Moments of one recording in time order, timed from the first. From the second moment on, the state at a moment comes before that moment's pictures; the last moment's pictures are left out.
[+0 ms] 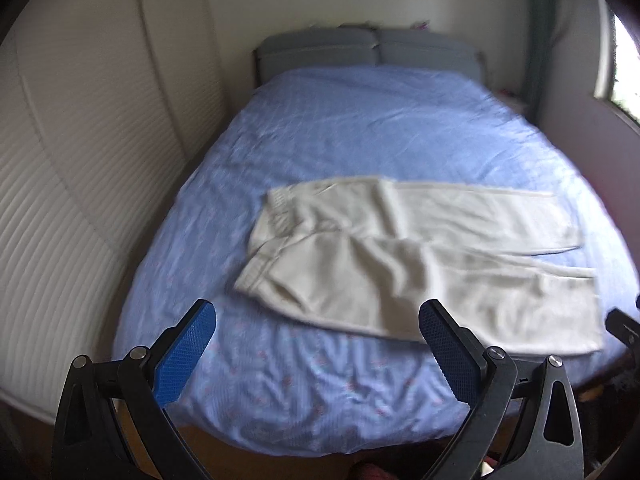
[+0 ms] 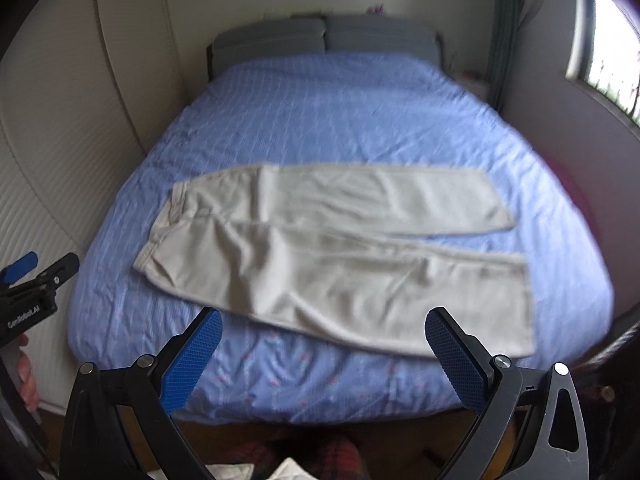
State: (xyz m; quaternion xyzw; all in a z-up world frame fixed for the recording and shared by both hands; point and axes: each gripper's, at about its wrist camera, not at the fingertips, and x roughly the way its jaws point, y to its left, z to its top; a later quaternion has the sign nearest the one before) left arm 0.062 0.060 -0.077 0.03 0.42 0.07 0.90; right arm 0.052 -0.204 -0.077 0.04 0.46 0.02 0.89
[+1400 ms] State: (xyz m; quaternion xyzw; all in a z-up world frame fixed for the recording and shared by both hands) left arm 0.257 0.195 -0.377 -0.17 0.70 -0.01 0.69; right arm 0.209 -0.122 -0.377 0.39 0.66 -0.04 0.64
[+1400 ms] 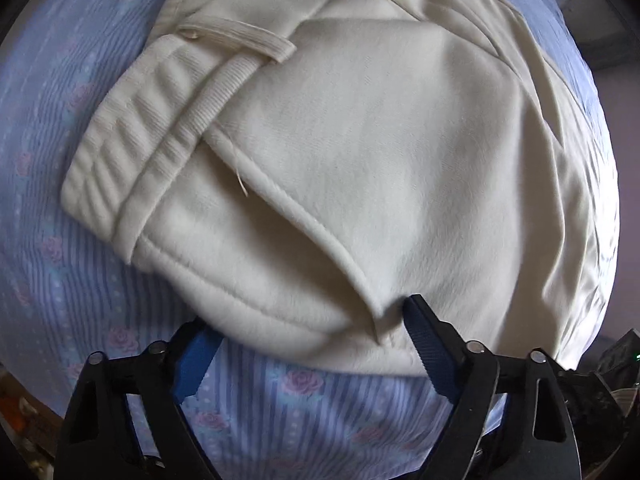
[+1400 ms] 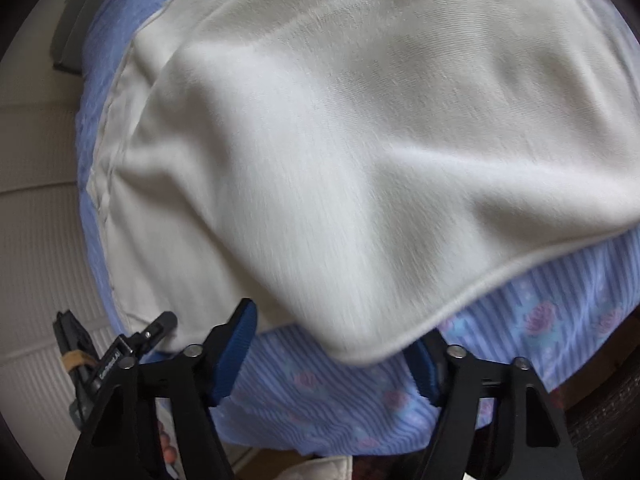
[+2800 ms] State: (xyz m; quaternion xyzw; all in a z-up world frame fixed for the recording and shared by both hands) left arm 0.556 0.180 -0.282 -0.11 0.62 -0.01 0.78; right arm 0.552 -0.148 -0.253 0.22 0.61 0.02 0.77
